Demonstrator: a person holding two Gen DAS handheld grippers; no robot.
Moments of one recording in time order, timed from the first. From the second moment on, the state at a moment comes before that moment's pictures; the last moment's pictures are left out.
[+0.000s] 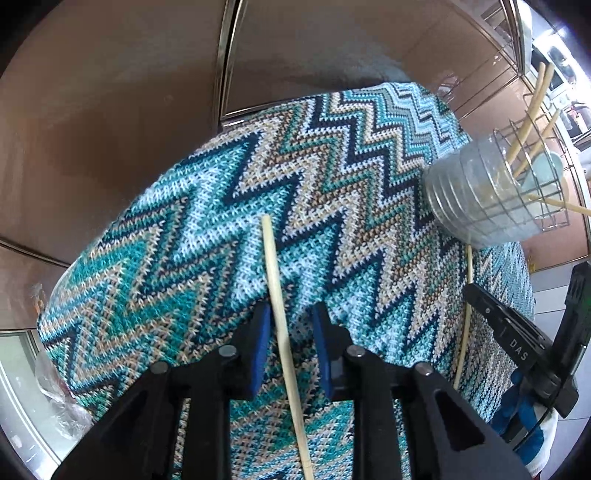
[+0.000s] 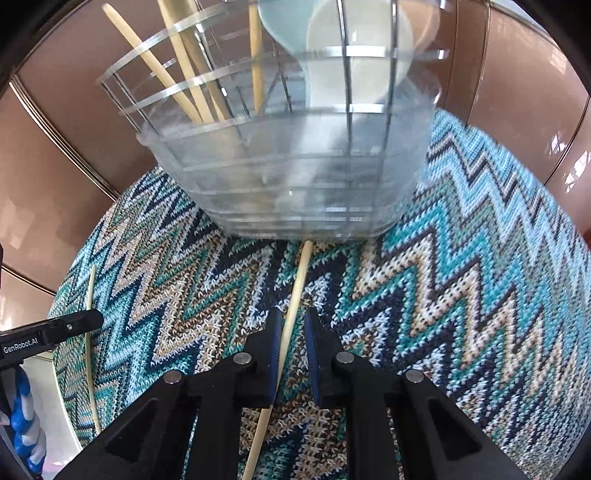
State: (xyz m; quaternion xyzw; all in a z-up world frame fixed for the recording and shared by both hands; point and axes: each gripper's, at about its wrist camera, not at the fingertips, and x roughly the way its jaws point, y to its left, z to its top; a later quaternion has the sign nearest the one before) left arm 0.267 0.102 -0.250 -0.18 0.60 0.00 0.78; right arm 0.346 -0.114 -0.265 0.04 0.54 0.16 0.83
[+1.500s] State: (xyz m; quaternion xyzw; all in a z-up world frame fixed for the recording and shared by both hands) left arm 0.267 0.034 -0.008 -0.17 0.15 -0.14 0.96; right arm 0.289 -0.142 -0.048 0.15 0.04 0.24 0.96
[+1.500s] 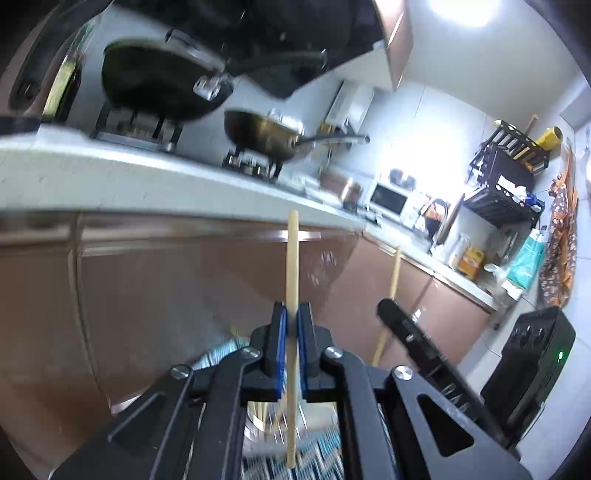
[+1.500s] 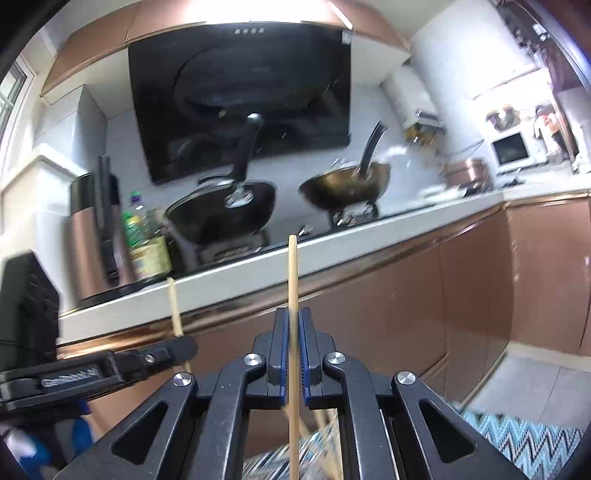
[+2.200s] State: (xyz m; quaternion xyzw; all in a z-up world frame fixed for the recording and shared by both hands) left arm 0.345 0.003 -0.094 -0.16 0.13 -0.10 0.97; right arm 0.331 -0.129 -0.116 0.10 0.02 0.17 0.98
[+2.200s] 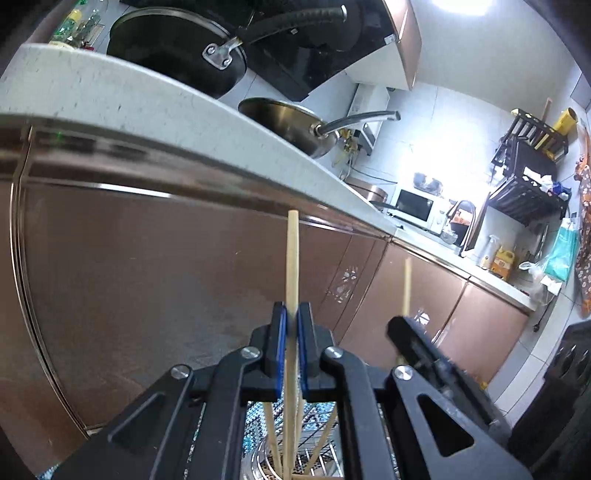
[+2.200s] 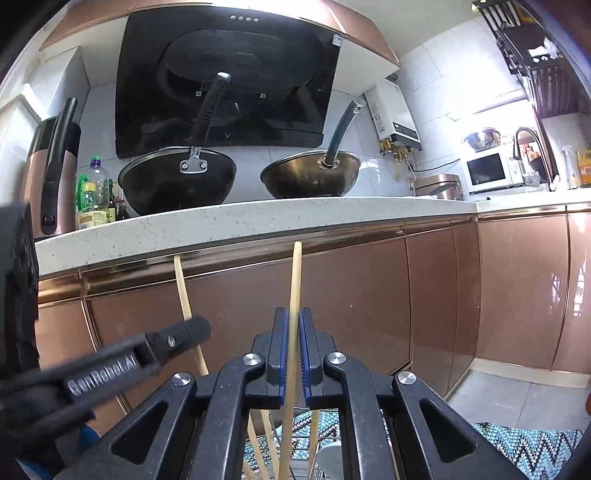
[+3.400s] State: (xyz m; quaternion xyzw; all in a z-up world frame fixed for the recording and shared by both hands) left arm 0.338 0.004 -0.107 -0.15 0.17 -0.15 0.96; right arm 0.278 -0.161 -0.110 0.09 0.07 0.20 0.97
